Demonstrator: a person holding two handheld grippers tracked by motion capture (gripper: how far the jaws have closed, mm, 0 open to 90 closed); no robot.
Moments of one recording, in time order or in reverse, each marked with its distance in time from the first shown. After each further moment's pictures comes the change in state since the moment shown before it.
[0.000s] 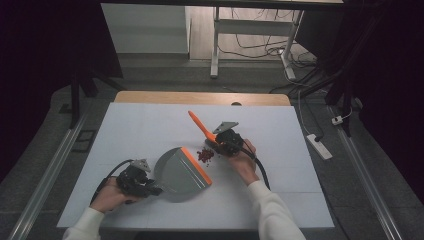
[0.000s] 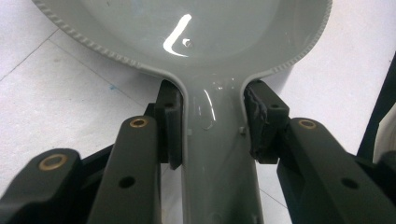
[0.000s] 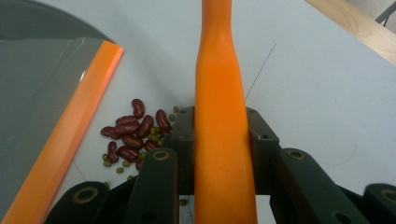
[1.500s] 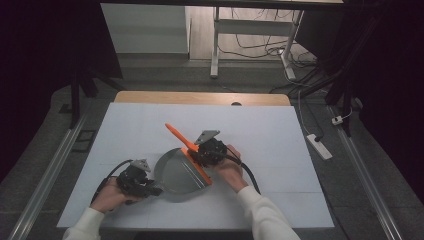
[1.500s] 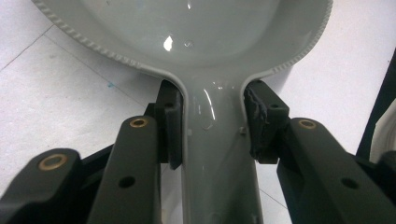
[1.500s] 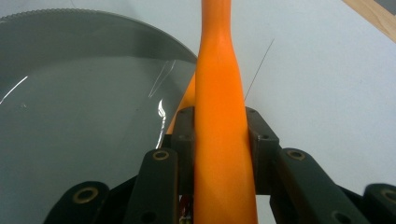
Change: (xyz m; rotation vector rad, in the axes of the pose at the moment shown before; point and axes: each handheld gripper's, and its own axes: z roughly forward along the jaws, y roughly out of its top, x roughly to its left) left arm 0.002 -0.001 0.002 0.002 -0.013 -0.010; right arm 0.051 0.017 0.006 -0.026 0.119 -0.110
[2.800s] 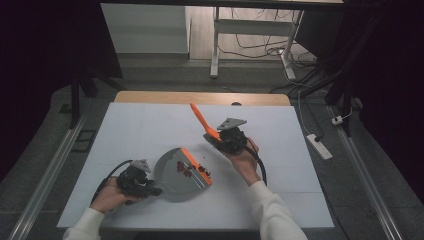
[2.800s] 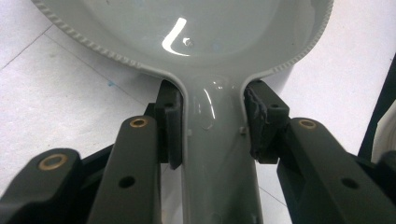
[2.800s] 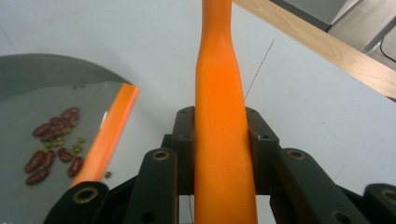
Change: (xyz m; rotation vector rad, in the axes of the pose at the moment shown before) left arm 0.000 -0.001 0.001 0.000 0.005 0.006; right arm -0.051 -0.017 -0.037 -0.101 -0.108 0.170
